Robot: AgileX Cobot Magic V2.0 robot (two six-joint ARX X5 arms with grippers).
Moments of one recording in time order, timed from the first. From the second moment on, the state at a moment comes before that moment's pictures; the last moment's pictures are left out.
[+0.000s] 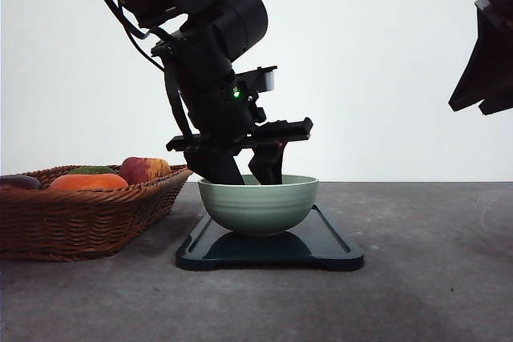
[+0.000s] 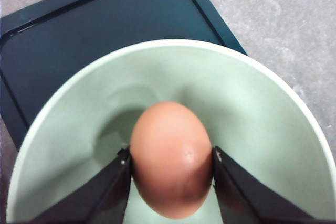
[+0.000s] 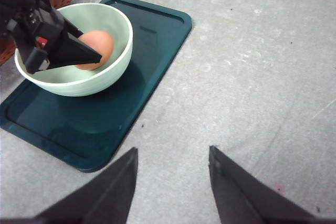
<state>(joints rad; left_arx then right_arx) -0.68 1.93 1.32 -0.26 -0.05 -0.15 0.33 0.81 0.53 -0.28 -0.16 0.02</state>
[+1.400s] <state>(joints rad) -0.69 1.88 1.61 -0.65 -0.05 -0.14 0.33 0.81 0.53 -0.28 -0.16 0.02</state>
